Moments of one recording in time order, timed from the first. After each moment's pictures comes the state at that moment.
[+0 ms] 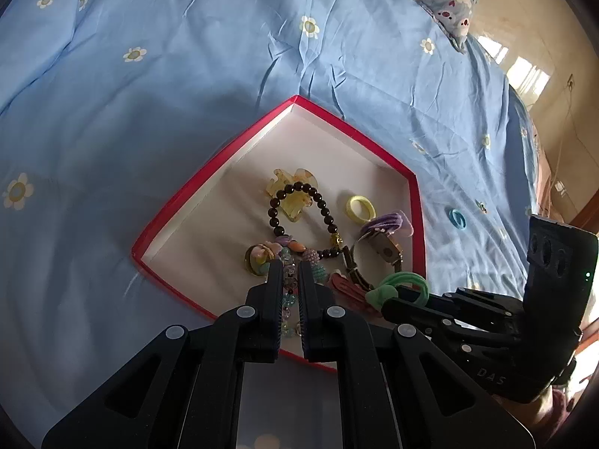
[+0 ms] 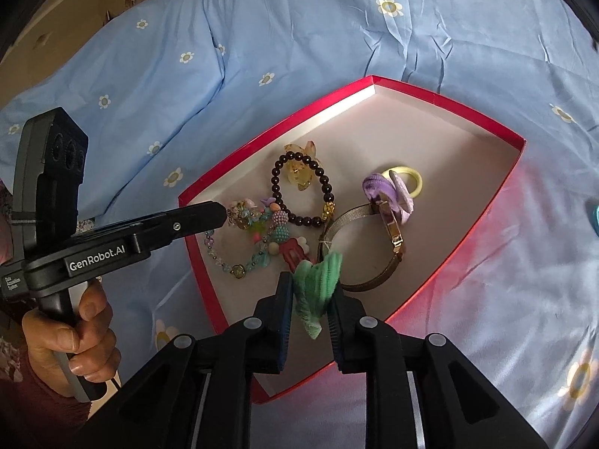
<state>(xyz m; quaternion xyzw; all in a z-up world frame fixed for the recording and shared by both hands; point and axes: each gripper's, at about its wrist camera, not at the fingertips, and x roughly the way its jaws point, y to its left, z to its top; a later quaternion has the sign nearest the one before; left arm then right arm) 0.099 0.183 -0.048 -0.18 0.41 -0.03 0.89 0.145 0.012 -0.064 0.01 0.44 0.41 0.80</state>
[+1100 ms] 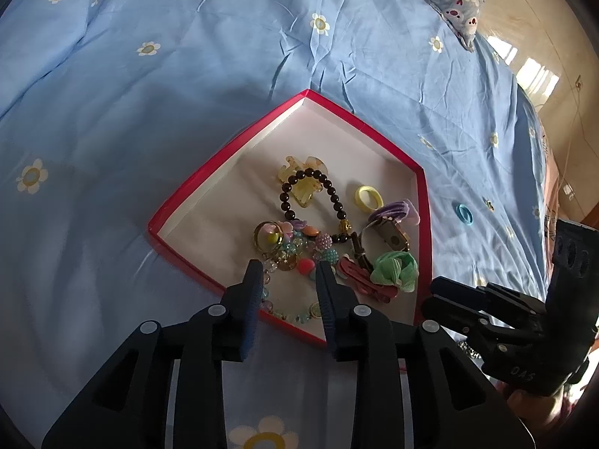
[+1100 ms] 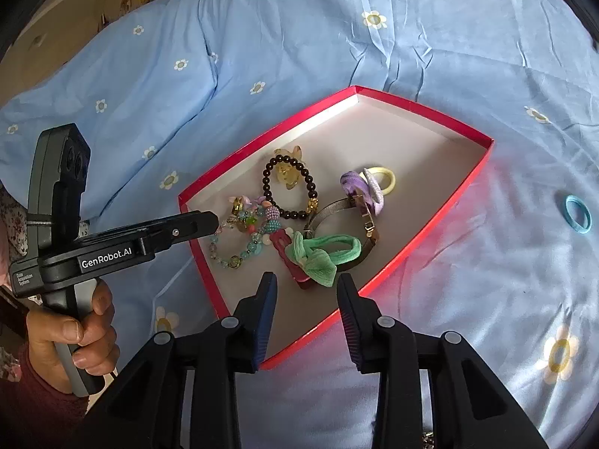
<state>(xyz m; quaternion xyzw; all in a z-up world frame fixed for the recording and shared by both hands) 0.094 0.186 -0.051 -0.18 0.42 -0.01 0.89 0.132 -0.010 -0.052 0.01 0.43 0.39 0.81</state>
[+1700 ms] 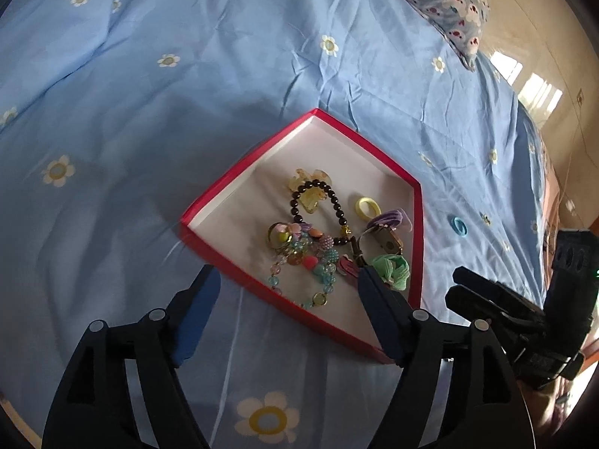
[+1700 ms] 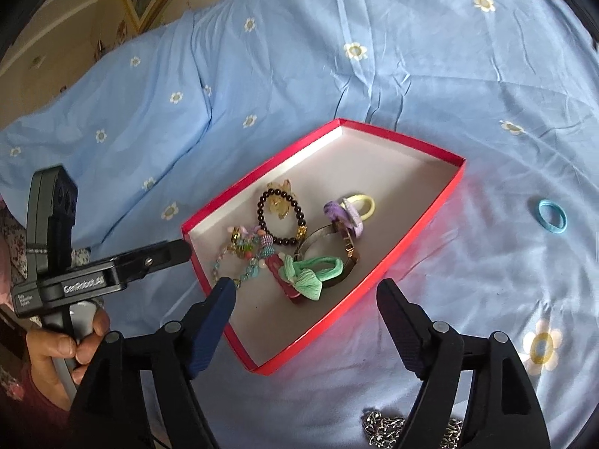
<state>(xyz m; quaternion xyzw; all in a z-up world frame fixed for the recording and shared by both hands) 0.061 0.195 -0.034 -0.20 0.40 0.01 0.90 0.124 -0.036 -0.038 0.05 0.39 0.37 0.84</state>
